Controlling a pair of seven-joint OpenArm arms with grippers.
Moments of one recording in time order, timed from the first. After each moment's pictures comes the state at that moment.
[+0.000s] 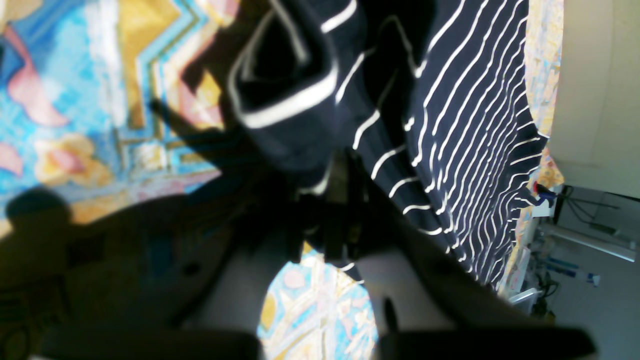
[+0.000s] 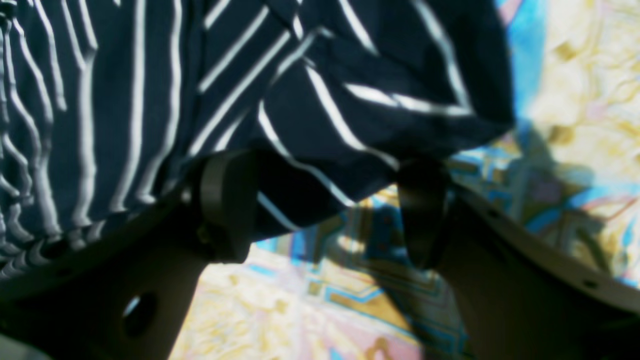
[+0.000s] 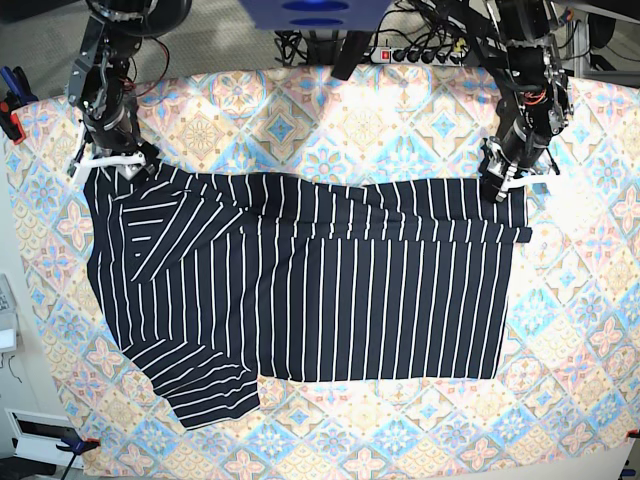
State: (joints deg) left arm 11.5 -10.3 -24.4 69.1 -62.4 -5.9 33.7; right arm -18.0 6.8 26.3 82.3 33.9 1.5 -32.3
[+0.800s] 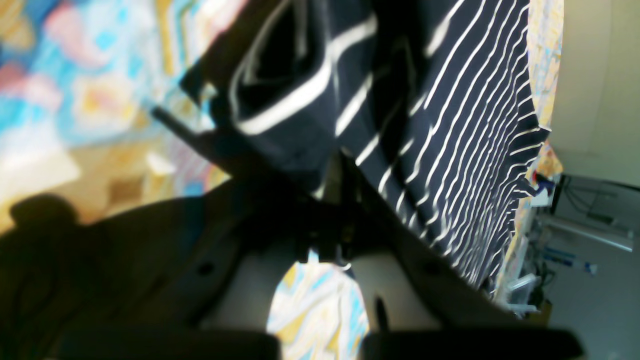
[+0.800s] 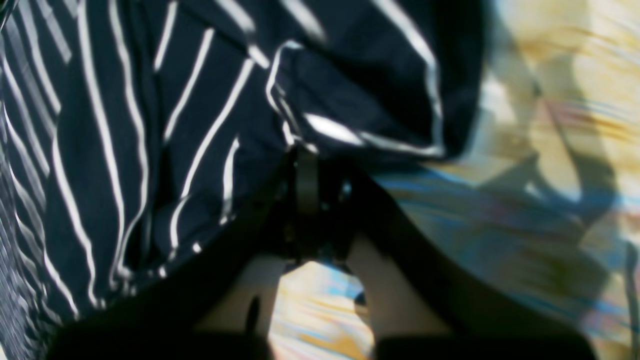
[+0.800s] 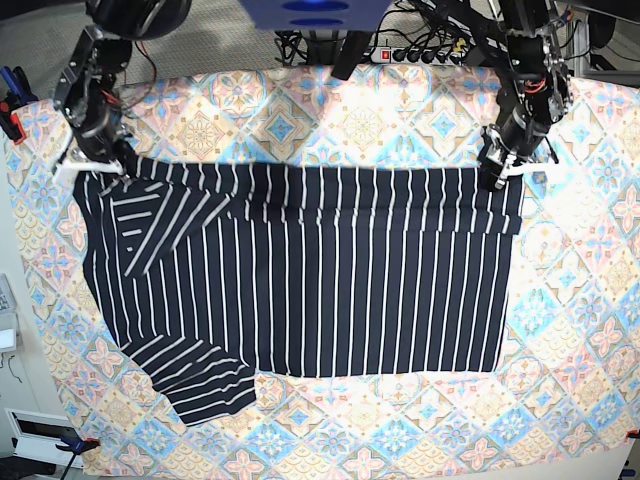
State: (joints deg) left arm 15.9 -10.4 -24.3 70.1 -64.0 -7.1 33.7; right arm -14.2 6.9 37.3 75.5 35.8 3.2 -36.3
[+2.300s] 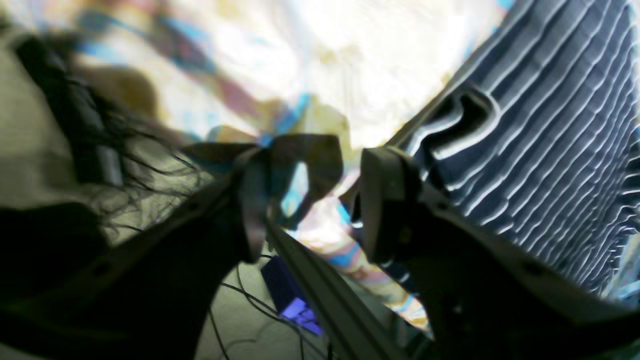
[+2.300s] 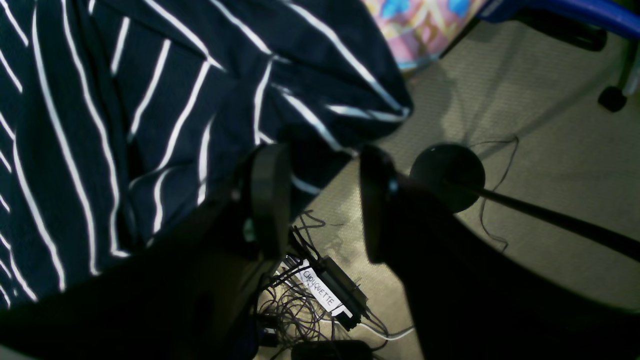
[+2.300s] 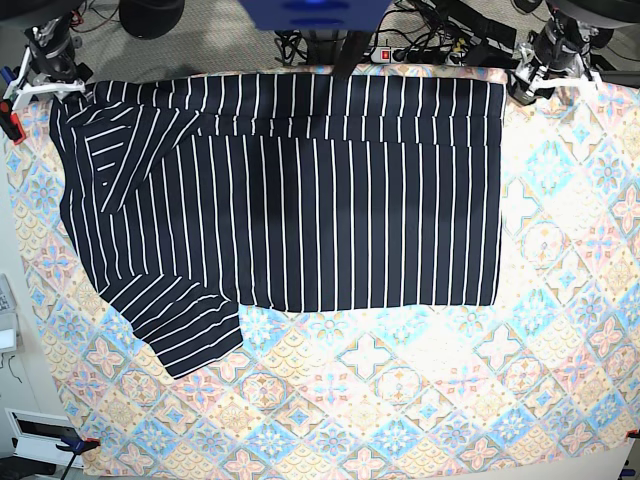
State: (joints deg) left arm 37.9 -11.2 -33.1 89.5 -61.6 -5.0 40.5; right arm -32.2 5.7 47.5 92.3 33.7 8.8 -41.0
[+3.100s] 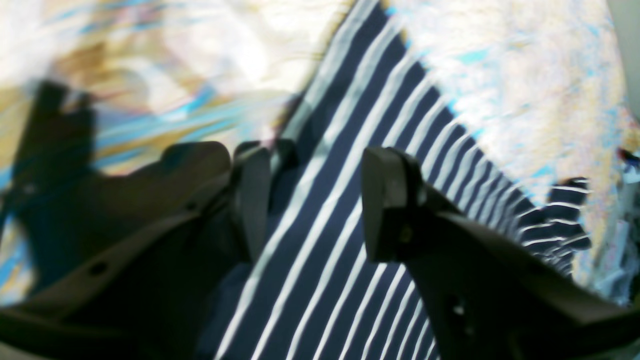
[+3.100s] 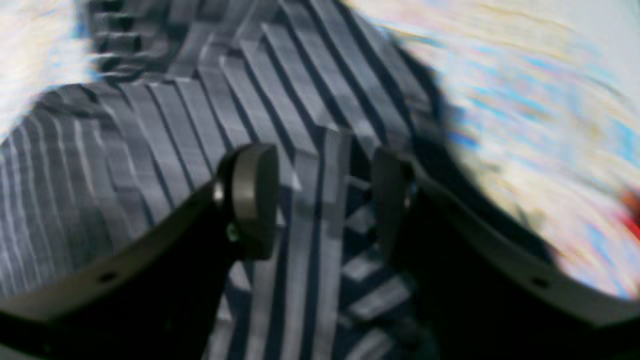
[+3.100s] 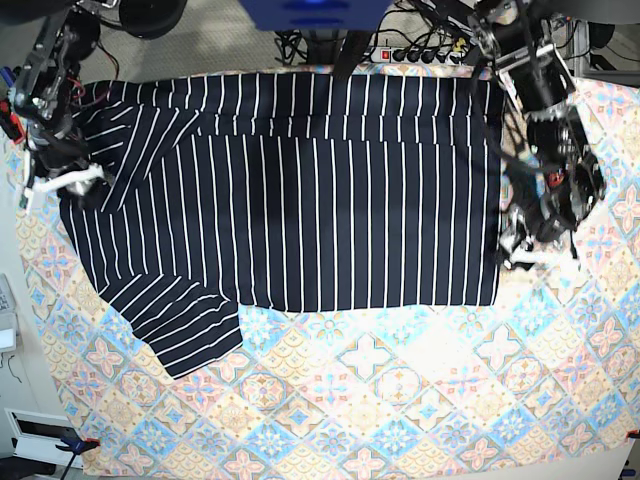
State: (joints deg) left arm -7.4 -11.4 -29.1 71.7 -37.7 -5.3 51.6; right arm -21.8 12.4 32.9 102.4 33.5 9.7 -41.0
